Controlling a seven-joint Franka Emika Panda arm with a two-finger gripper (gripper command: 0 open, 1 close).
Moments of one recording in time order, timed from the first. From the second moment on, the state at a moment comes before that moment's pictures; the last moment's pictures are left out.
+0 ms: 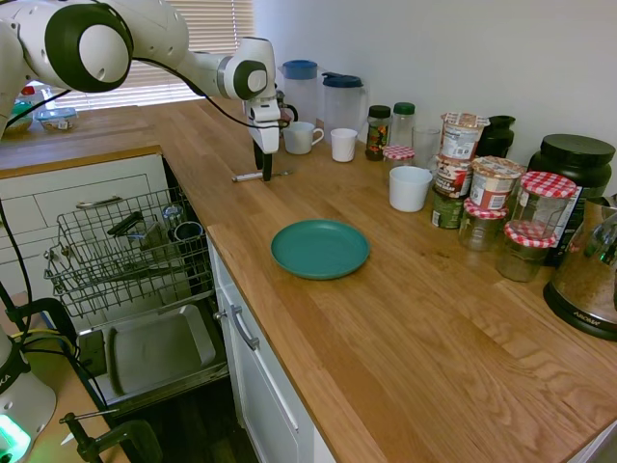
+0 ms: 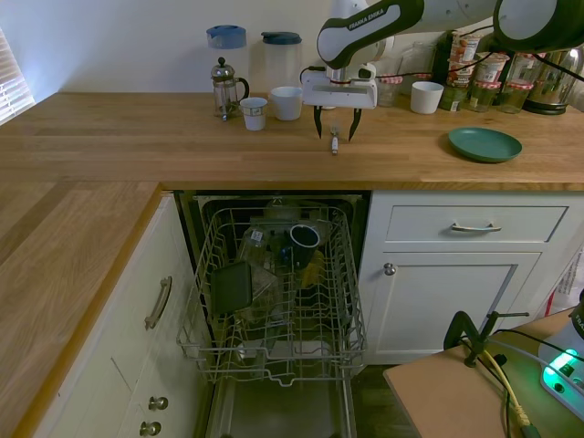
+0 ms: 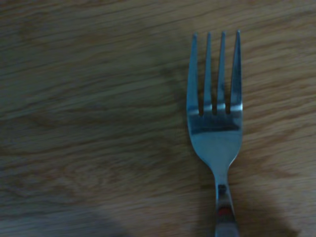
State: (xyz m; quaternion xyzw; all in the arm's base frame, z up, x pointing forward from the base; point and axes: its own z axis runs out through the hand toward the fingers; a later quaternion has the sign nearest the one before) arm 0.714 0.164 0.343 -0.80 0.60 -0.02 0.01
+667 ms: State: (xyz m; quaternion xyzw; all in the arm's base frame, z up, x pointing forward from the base) arm 0.715 0.164 0.339 -0.80 0.60 -0.01 0.02
